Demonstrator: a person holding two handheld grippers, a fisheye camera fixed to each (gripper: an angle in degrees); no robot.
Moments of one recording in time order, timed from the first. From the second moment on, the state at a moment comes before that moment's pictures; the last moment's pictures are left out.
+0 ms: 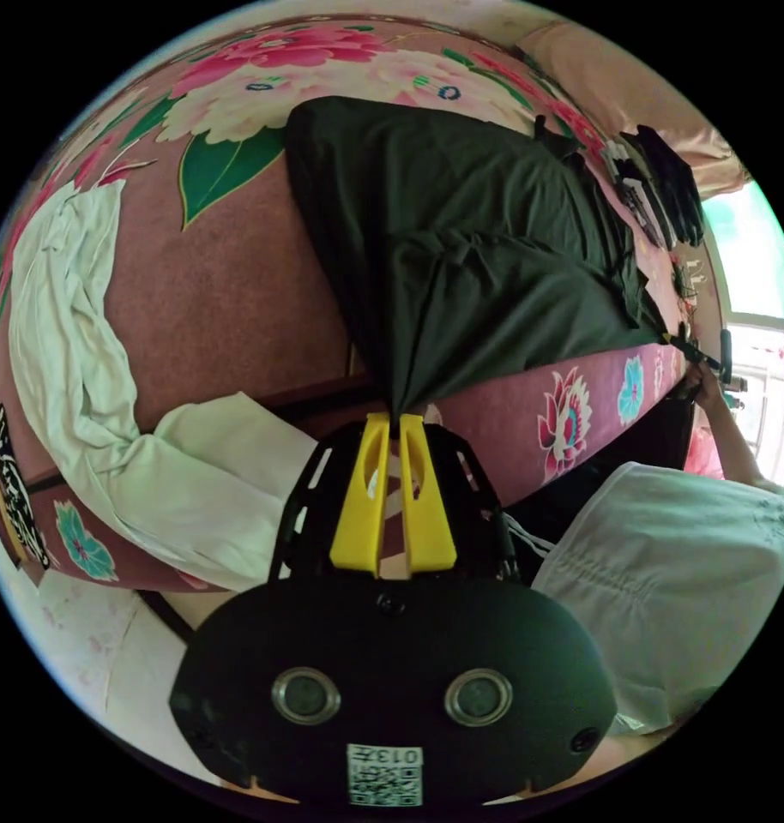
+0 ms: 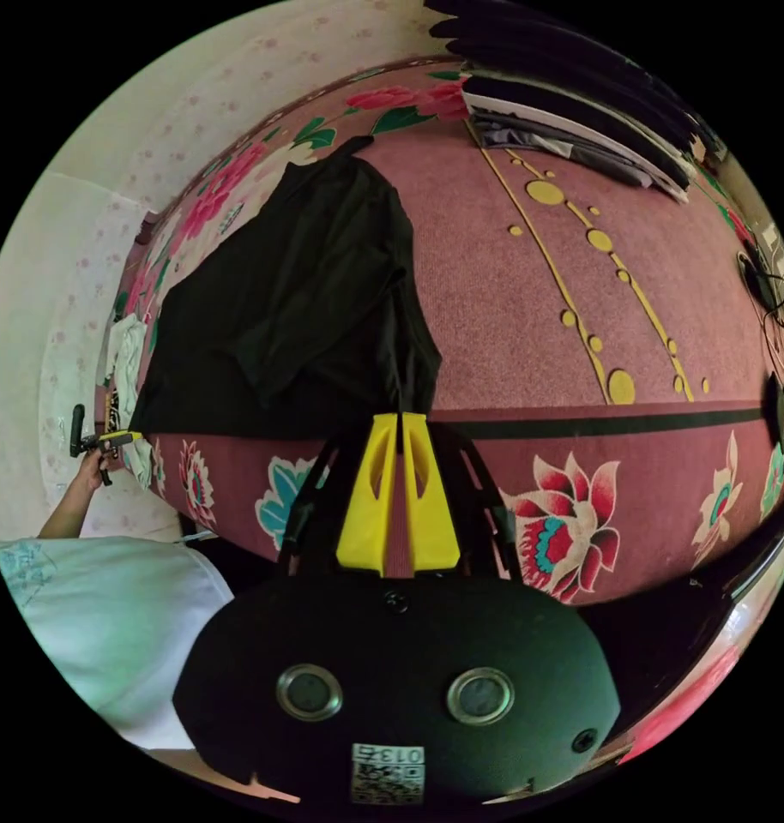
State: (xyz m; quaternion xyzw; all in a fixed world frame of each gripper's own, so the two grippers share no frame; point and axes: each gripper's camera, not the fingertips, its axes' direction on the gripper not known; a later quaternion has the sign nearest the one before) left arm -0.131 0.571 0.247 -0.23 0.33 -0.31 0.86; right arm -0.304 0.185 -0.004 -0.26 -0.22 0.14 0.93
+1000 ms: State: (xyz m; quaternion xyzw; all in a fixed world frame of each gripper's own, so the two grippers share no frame) left arm -0.036 0.477 0.213 -0.22 0.21 -0.21 0.93; right arm -0.527 0.050 -0.063 -0.21 -0.18 -0.21 0.94
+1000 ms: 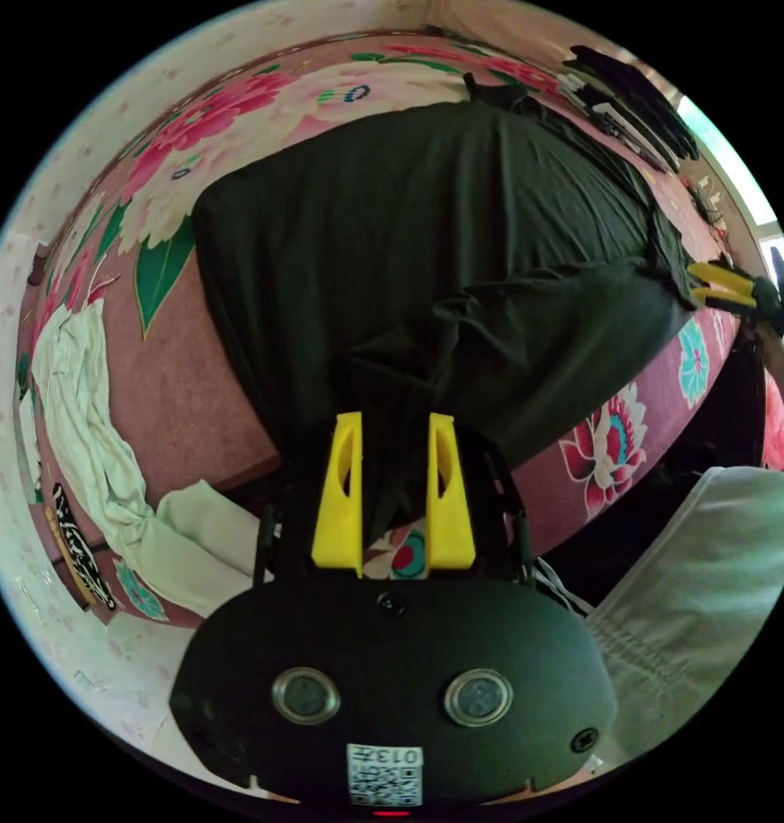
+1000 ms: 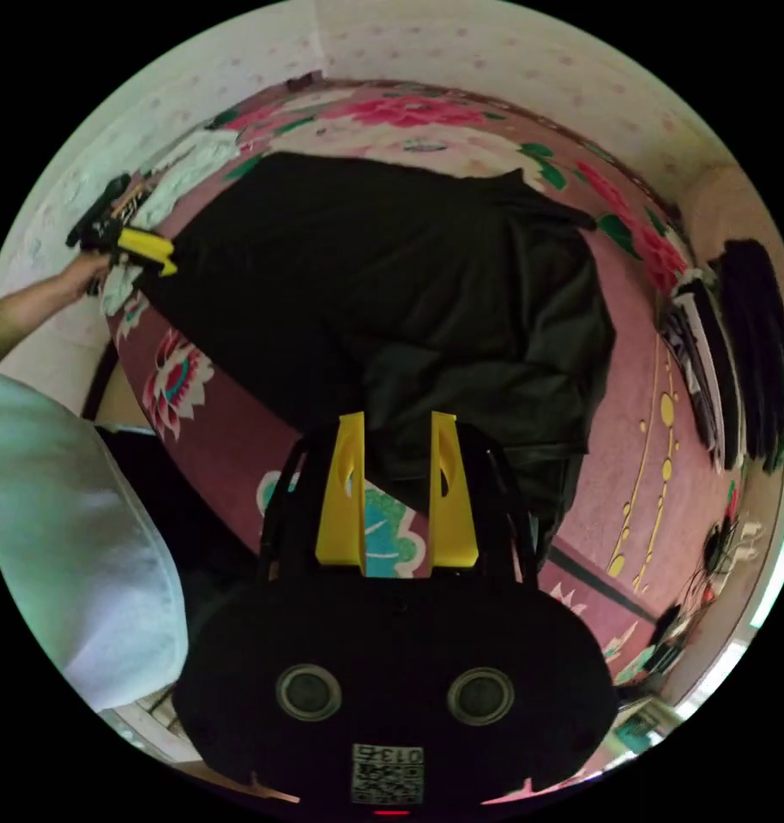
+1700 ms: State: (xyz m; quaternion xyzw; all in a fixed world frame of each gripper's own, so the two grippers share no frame) left arm -0.075 0.537 0.226 -0.23 0.35 -0.33 0.85; right arm -0.527 -0.076 -0.004 -0.29 -0.14 -0.15 0.93
